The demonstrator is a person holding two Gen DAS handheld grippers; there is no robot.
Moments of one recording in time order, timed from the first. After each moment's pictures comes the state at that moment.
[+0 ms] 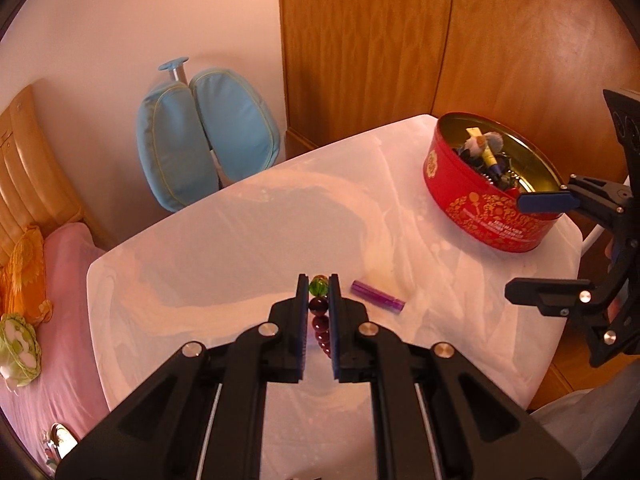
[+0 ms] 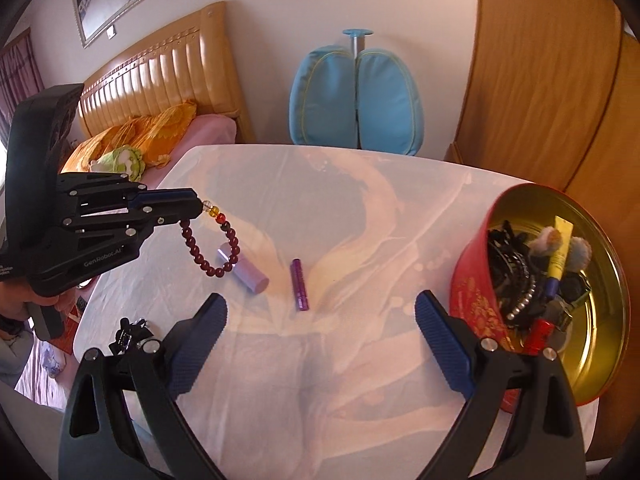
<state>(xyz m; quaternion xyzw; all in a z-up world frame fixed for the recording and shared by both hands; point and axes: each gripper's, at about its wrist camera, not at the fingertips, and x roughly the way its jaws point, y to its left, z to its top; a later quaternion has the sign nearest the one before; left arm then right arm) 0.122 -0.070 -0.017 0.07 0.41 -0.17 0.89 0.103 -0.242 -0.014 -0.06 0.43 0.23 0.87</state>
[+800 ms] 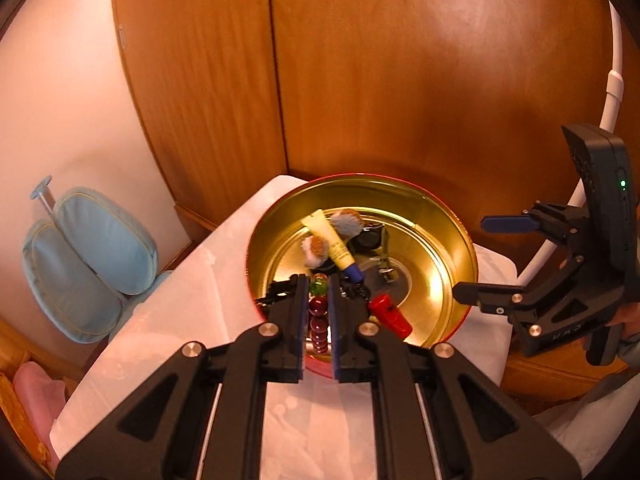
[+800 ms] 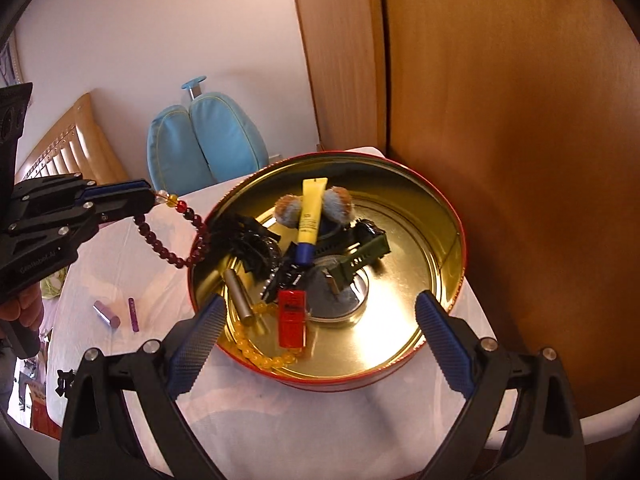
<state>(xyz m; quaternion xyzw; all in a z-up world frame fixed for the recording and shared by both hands) 0.187 -0.301 0.030 0.16 0.36 -0.34 0.85 0.116 -0.472 -0.012 0.06 0.42 0.05 0.91</state>
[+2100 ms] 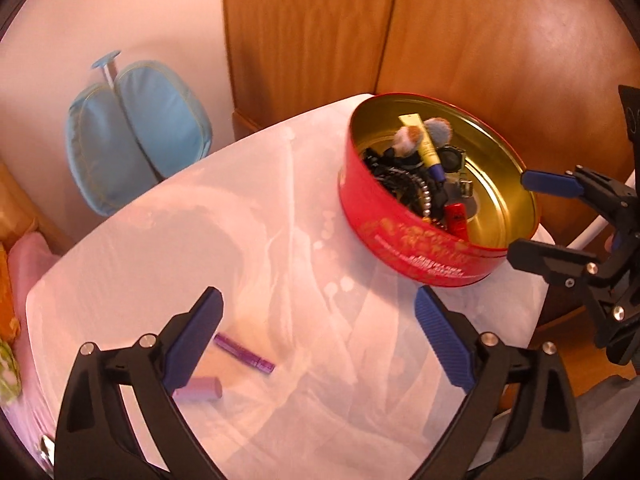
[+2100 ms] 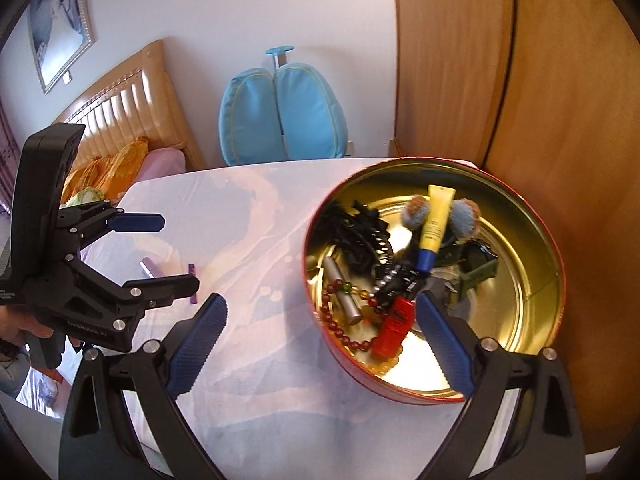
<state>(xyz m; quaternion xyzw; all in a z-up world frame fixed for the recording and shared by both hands) 0.159 -0.186 -0.032 0.06 0.47 -0.20 0.86 0.122 -0.367 -0.010 -0.02 0.42 0.18 0.89</state>
